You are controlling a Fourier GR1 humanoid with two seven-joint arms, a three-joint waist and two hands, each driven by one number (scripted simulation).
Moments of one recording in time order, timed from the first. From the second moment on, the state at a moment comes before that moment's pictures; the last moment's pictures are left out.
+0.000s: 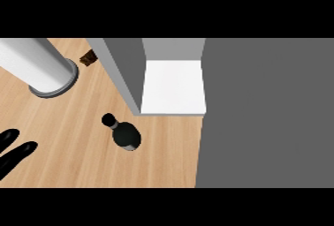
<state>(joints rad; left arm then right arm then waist) 0.01 0.43 0.16 -2.38 1.25 -0.20 0.54 0.25 -0.16 0.28 -2.51 -0.12 0.09 0.36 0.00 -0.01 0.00</state>
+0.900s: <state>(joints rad) -0.05 0.49 0.36 -2.27 1.31 -0.26 0.58 0.22 -0.16 0.32 -2.52 -0.10 0.06 0.40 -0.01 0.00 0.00</state>
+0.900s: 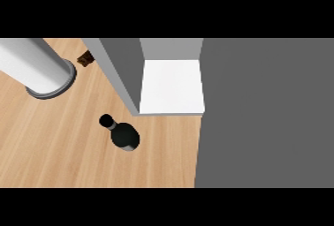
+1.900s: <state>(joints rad) -0.14 0.44 0.35 -1.84 1.09 -0.53 0.51 0.14 -0.16 0.34 -2.52 -0.10 0.02 0.46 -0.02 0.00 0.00</state>
